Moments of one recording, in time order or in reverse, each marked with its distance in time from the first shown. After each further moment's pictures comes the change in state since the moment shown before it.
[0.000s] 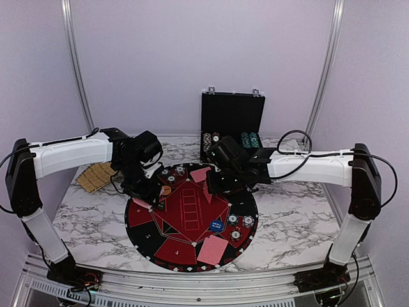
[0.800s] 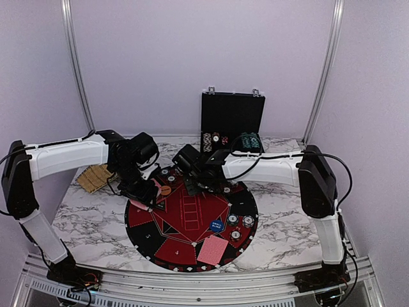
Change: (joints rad) left arm 0.013 -0.036 -0.049 0.018 0.001 -0.001; right arm 0.074 0.392 0.424 -0.182 0.262 -0.097
